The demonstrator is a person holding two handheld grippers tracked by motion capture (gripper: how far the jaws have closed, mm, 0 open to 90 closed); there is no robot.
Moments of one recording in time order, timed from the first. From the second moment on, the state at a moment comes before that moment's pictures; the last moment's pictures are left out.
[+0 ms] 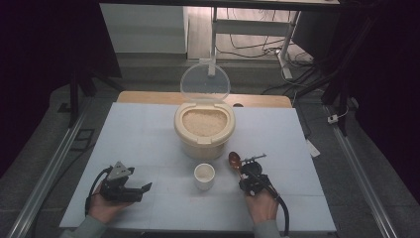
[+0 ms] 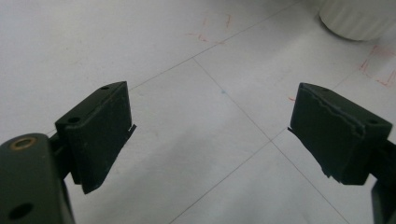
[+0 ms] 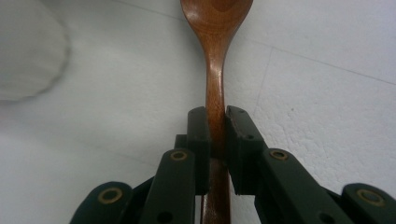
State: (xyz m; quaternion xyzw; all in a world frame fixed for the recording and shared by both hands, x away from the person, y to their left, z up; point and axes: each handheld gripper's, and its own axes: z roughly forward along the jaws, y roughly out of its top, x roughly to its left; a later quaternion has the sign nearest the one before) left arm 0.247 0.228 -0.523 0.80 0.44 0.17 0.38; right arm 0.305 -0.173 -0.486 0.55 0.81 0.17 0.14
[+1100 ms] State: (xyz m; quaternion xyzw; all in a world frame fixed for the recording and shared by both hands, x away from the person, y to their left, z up) left arm 0.246 0.233 -0.520 0.79 0.45 0.18 0.37; right arm 0.296 -0.204 -0.425 0.22 0.92 0.29 0.09
